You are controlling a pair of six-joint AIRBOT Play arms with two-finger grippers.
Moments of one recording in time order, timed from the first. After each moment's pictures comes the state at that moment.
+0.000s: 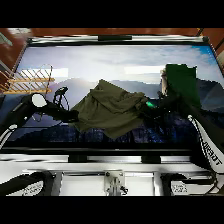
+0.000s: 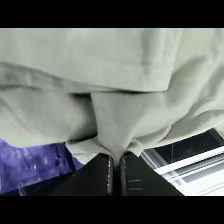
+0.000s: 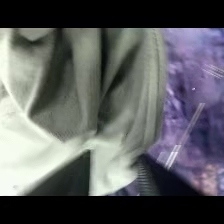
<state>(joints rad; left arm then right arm) -0.20 -1.27 0.95 1.12 -1.08 -1.48 0.04 -1.54 0.96 2.13 -1.00 -1.55</state>
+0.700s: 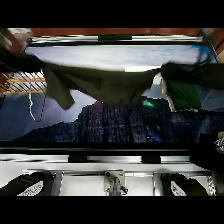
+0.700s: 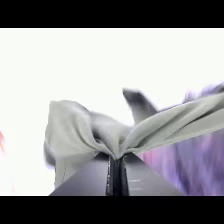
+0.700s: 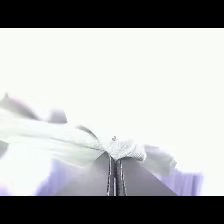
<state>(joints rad) -0.21 -1.10 1.77 1.45 -1.23 -1.43 0.06 -0.95 1.38 2.10 -0.89 -1.76</state>
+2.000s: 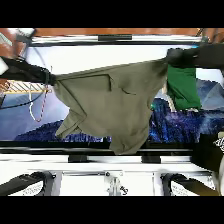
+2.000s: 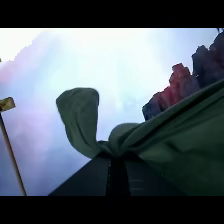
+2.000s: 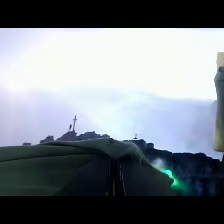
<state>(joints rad) -0.22 -1.28 1.54 1.56 -1.23 -1.40 0.06 -1.33 1.59 1.75 -1.00 -1.50</state>
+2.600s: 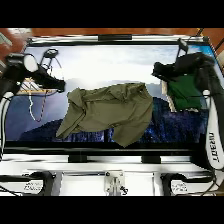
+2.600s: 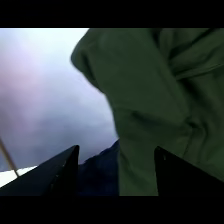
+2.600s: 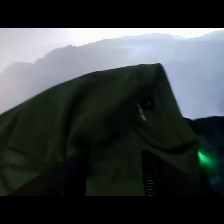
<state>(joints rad) -0.15 -1.52 1.64 1.60 -1.36 -1.44 0.01 -1.54 1.60 1.89 -1.07 -1.45</state>
